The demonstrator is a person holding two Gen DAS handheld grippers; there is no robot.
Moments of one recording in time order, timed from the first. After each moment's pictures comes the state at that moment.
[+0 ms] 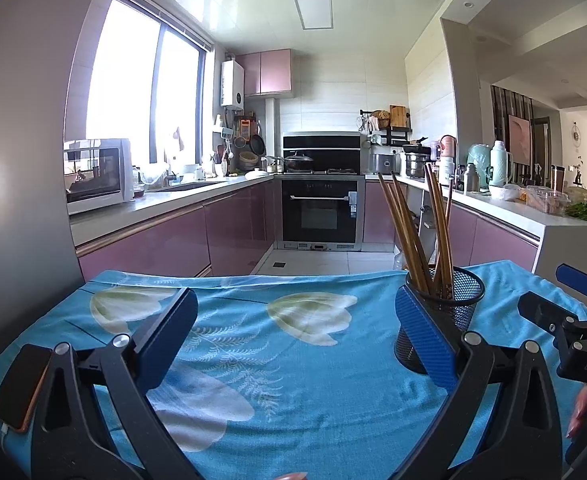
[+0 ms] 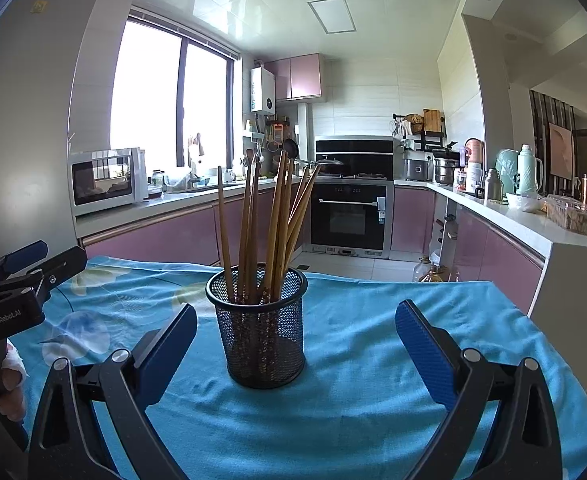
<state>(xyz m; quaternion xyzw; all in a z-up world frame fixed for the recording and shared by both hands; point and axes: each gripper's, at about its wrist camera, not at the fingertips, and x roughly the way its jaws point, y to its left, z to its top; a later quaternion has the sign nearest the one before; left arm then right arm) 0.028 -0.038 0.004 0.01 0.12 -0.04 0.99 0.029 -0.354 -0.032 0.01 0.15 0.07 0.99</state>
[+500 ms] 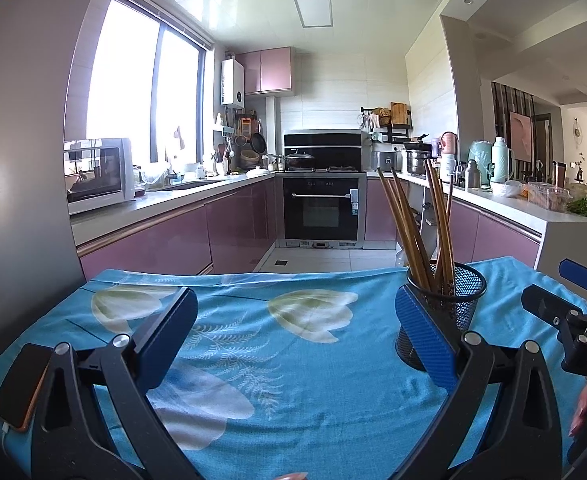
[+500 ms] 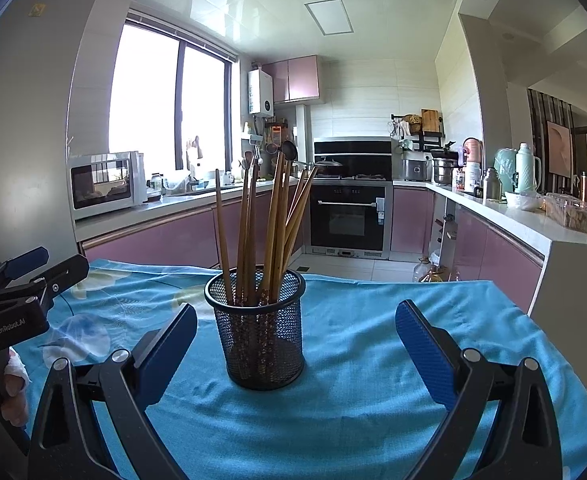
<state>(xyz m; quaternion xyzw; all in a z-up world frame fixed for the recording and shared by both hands) 0.028 -0.038 0.002 0.01 0.12 -0.03 0.99 0.028 -0.355 -0.032 0.02 0.14 0.07 0.99</state>
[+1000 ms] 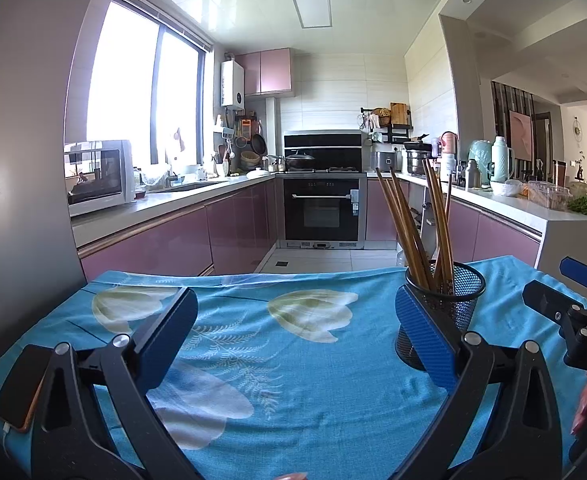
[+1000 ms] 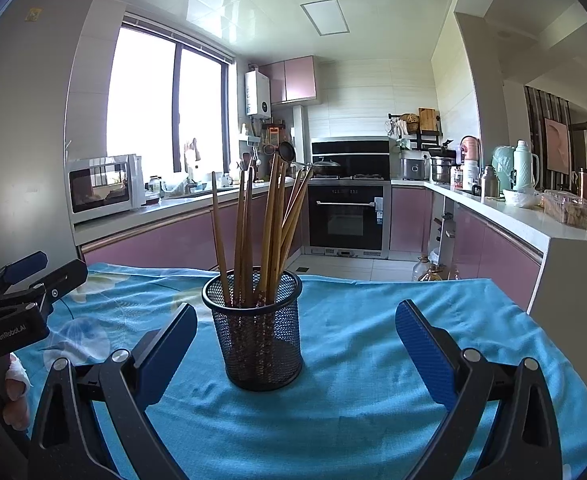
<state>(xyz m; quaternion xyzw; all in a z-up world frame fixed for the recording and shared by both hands) 0.026 -0.040 -0.001 0.02 0.12 -0.03 0.99 0.028 -0.359 -0.032 0.03 0.14 0.07 0.99</state>
